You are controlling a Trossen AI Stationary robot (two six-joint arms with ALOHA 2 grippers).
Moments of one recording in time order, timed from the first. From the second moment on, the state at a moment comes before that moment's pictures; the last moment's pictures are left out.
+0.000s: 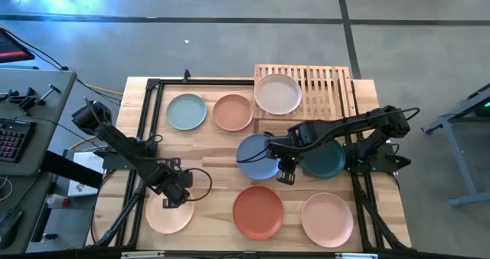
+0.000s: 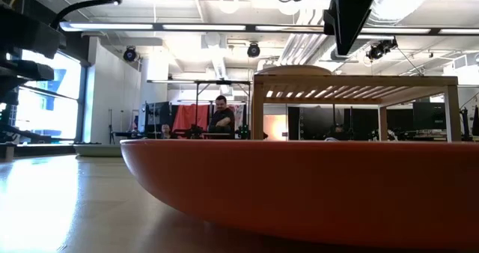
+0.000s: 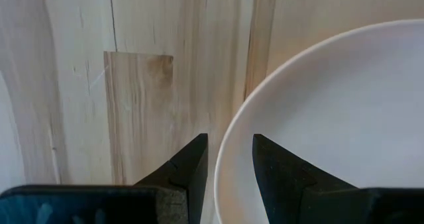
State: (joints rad) left arm -0.69 1.43 0.76 -0.87 -0.11 -0.74; right arm 0.18 1.65 1.47 -1.14 -0.11 0.44
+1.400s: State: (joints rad) left arm -0.62 1.55 0.79 -0.85 0.03 -0.76; right arm 0.18 1.65 1.47 -1.14 -0.11 0.44
